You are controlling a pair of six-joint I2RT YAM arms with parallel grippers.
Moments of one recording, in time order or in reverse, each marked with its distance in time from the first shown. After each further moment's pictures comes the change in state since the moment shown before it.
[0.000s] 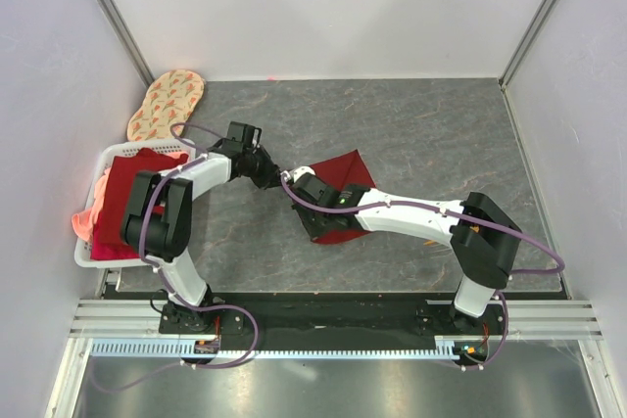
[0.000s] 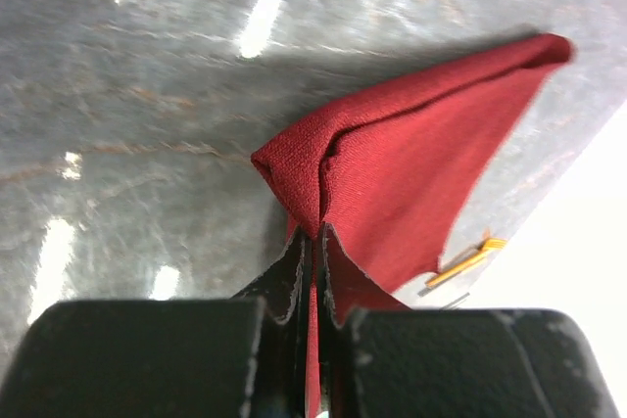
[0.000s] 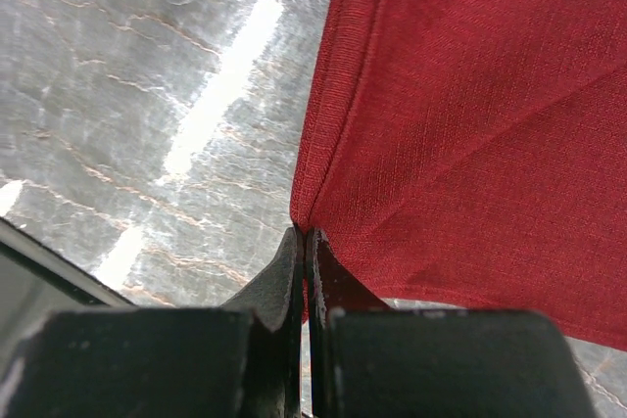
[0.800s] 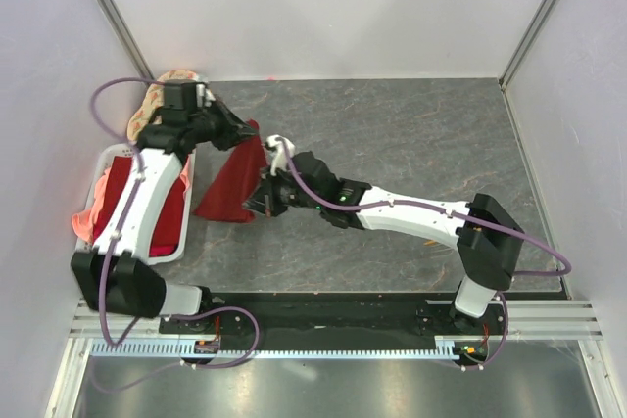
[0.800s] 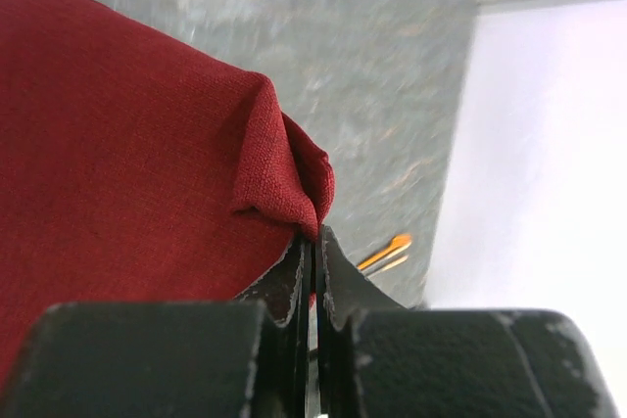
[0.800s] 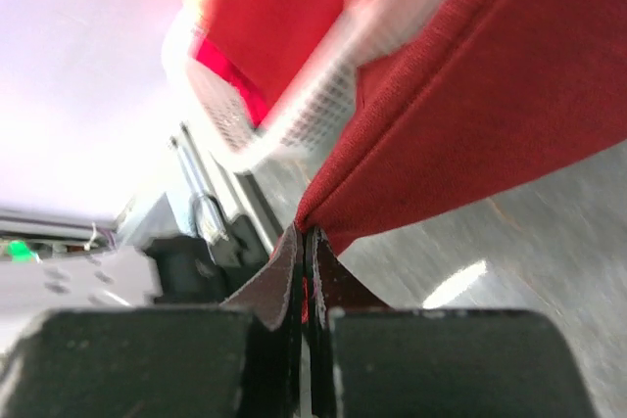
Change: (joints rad) left arm 0.162 -0.442 0.331 -0.396 0.018 0.155; right arm 0.035 -0.003 0.116 0.555 -0.285 0.224
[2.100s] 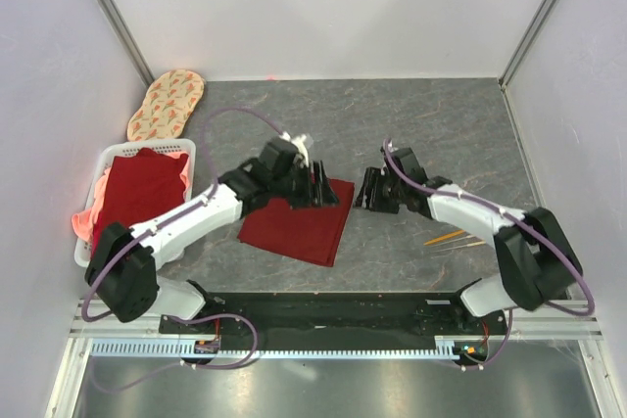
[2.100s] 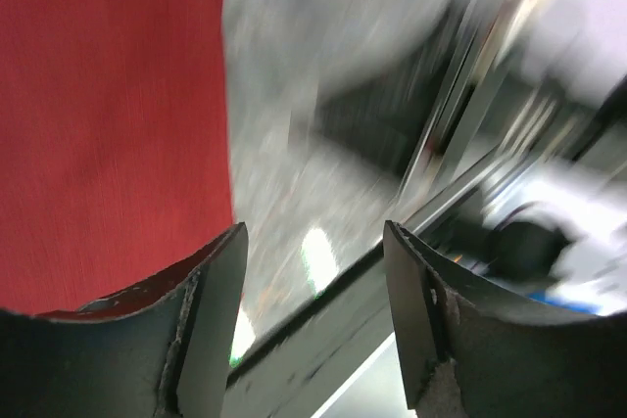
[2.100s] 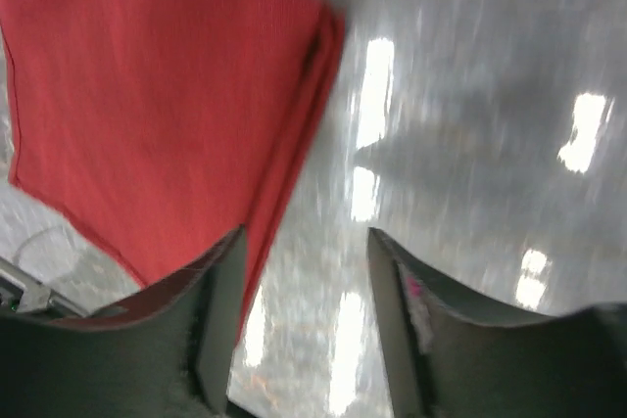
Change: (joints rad) left arm -0.583 0.058 -0.351 0.341 -0.108 0.064; right arm -0.575 -0.300 -0.585 -0.265 -0.051 -0.010
